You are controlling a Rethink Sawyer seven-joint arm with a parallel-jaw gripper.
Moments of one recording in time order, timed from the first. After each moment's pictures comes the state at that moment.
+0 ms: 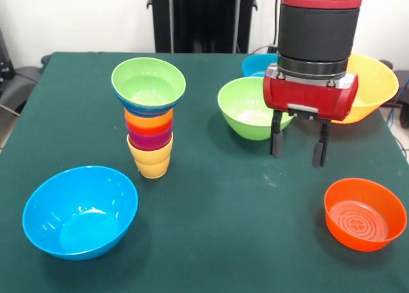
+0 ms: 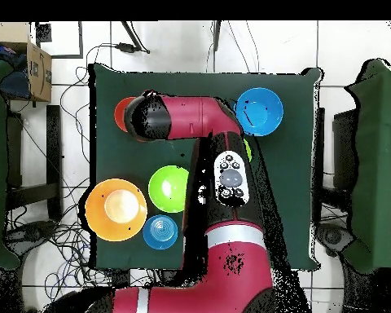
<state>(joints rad) -0.15 -0.53 0.11 1.29 -0.14 0.53 2.28</state>
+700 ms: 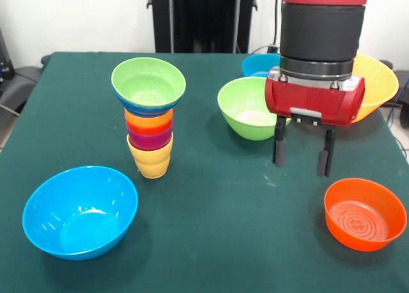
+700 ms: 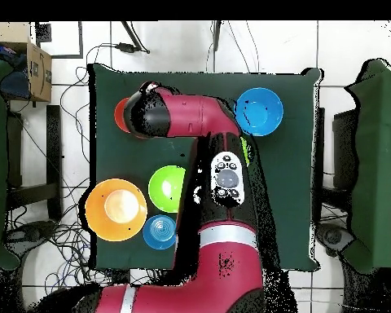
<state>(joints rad) -0.11 -0.50 0.05 1.26 -0.05 0.44 2.28</state>
